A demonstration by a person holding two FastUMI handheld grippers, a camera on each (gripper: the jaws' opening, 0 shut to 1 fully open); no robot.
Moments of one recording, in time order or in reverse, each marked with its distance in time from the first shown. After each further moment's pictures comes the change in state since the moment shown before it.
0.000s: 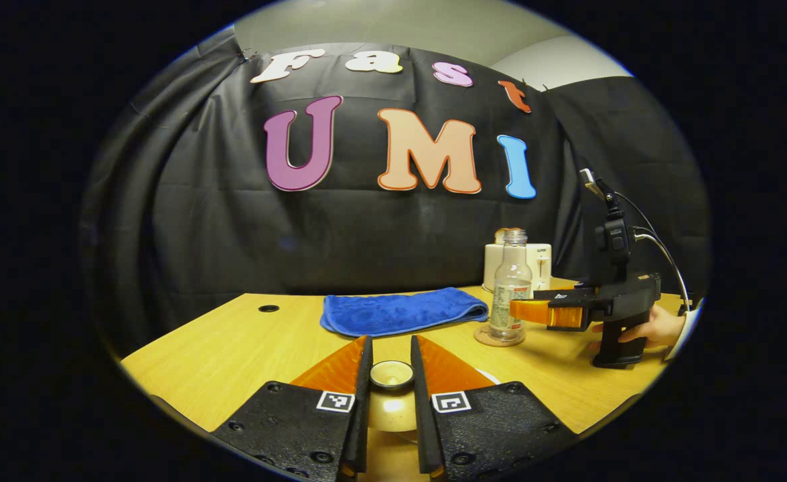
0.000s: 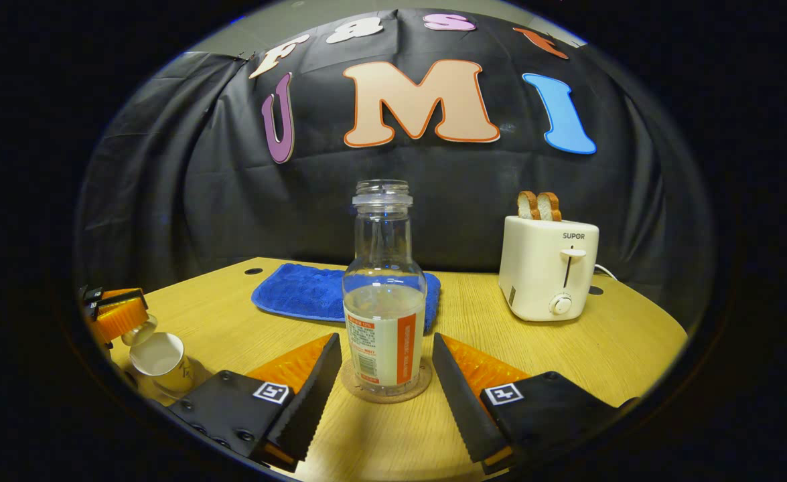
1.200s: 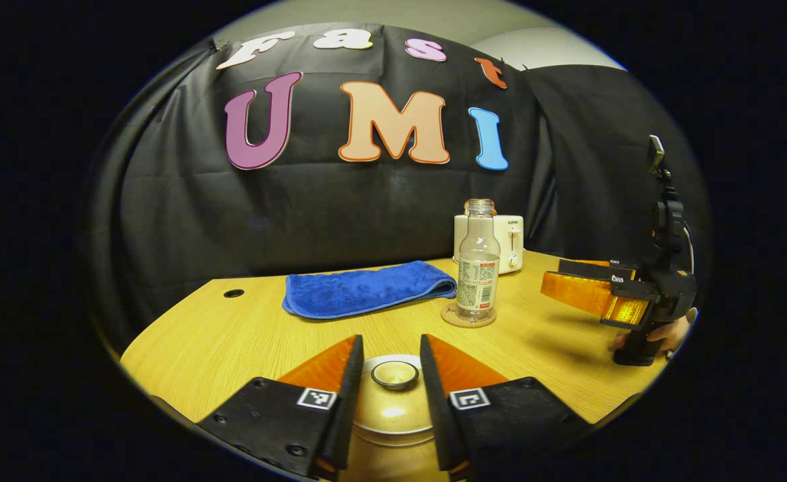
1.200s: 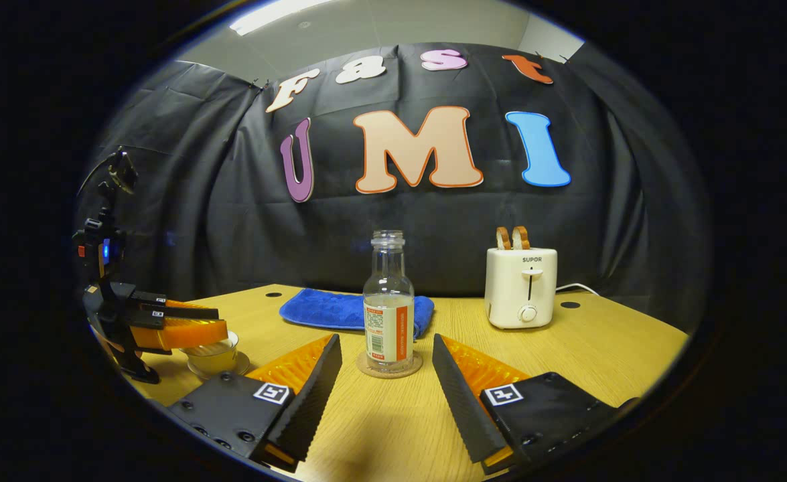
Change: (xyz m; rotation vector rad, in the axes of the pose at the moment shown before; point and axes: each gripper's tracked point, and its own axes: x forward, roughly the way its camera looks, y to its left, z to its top) left arm 0.006 -0.027 -0.017 0.021 0.126 -0.084; right arm -0.094 -0.010 0.026 0.014 -0.181 0.020
